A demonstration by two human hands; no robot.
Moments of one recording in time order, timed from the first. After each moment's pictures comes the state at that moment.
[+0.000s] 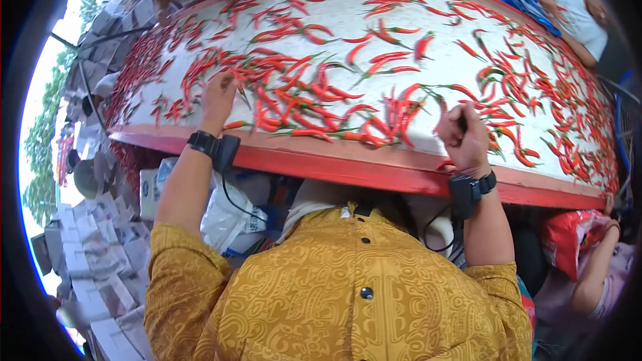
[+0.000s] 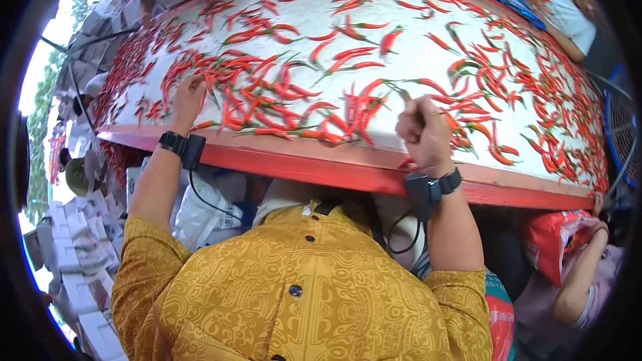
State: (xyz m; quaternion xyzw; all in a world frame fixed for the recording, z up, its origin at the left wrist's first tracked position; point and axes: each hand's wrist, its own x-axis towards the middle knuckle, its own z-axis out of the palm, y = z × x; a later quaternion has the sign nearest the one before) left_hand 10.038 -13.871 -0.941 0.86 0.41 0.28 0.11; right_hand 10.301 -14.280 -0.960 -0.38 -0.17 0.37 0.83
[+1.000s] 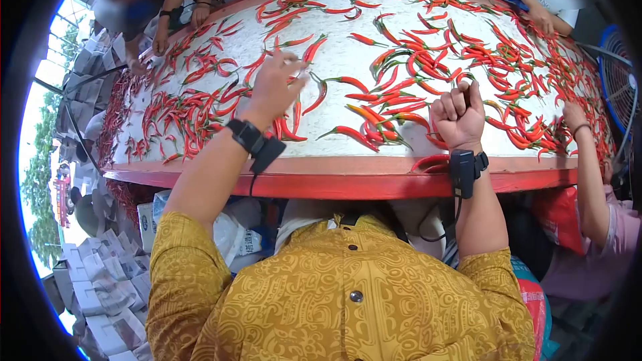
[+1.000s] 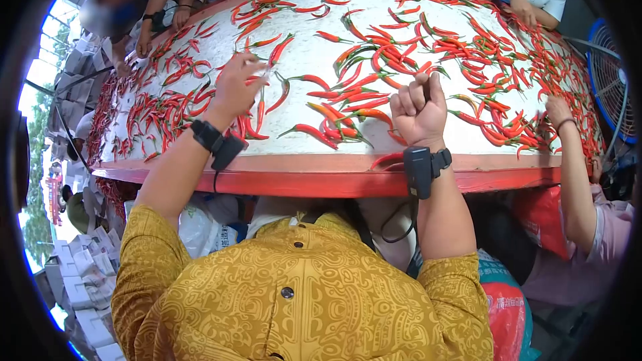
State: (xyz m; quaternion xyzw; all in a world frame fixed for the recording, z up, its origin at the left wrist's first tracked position) left_hand 10.294 -14.121 -0.934 0.96 0.03 0.26 0.07; right_hand 10.453 -14.430 -0.980 -0.12 -0.12 0.34 0.93
